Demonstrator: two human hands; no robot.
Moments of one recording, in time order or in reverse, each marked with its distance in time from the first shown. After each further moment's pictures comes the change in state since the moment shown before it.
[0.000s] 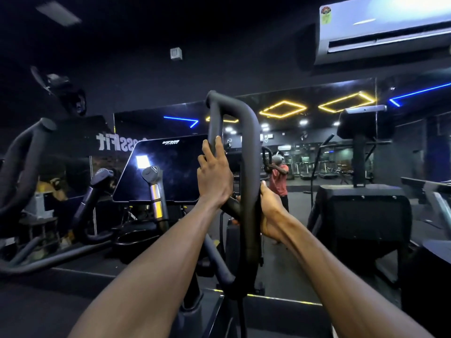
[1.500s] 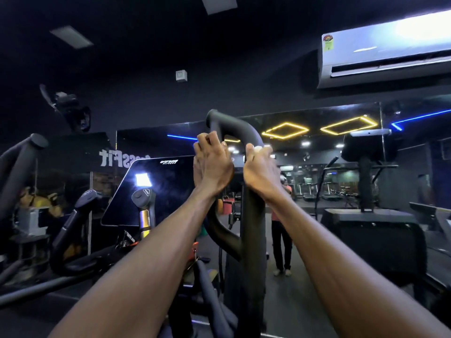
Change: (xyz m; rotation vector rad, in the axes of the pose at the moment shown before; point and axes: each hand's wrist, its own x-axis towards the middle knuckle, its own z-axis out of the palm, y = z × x) left_hand 0.091 0.004 0.008 -0.161 0.227 0.029; right_hand 0.057 -0.098 0.051 -0.877 0.367 -0.664
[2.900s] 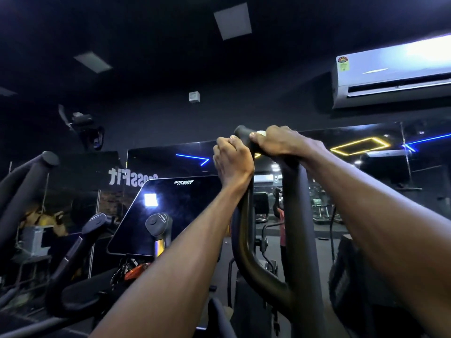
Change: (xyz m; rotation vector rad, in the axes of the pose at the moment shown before) left_hand 0.059 -0.004 0.000 -0.621 0.067 -0.432; right_hand 0.108 -0.070 -0.001 -0.551 -0.181 -0.209
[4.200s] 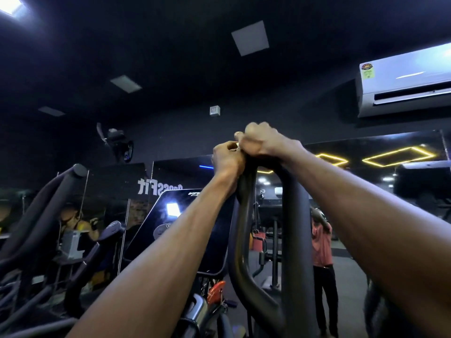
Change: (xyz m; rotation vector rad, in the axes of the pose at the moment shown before) left_hand 0.030 0.007 -0.007 -0.085 -0.113 -0.032; right_hand 0.000 -0.037 -0.015 0.131 0.014 -0.213
